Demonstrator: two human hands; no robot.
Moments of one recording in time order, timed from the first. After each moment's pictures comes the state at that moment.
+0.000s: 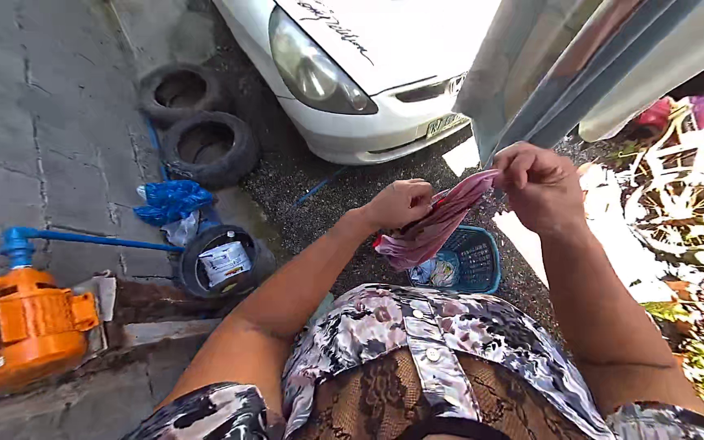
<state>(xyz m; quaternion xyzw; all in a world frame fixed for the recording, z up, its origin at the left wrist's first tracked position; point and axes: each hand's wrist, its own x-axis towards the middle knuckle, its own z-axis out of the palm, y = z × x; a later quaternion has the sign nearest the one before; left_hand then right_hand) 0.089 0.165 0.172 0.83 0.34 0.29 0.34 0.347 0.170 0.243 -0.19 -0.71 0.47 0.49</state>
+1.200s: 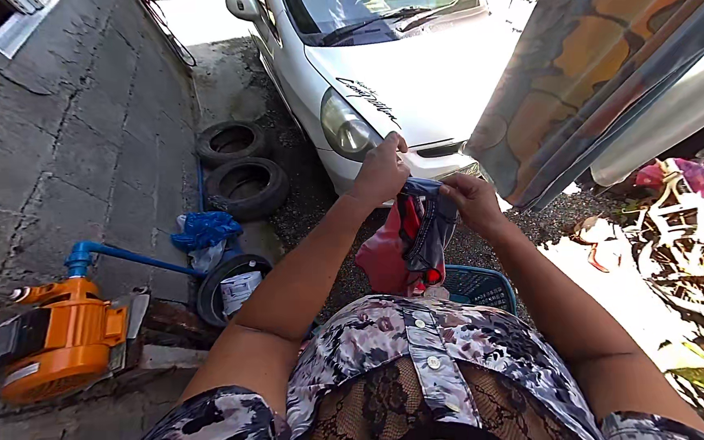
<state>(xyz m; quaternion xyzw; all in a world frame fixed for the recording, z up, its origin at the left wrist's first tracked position) 0.013 0.156 0.308 0.67 0.62 0.31 0.26 0.228 0.179 0.249 -0.32 -0.81 0.30 0.39</state>
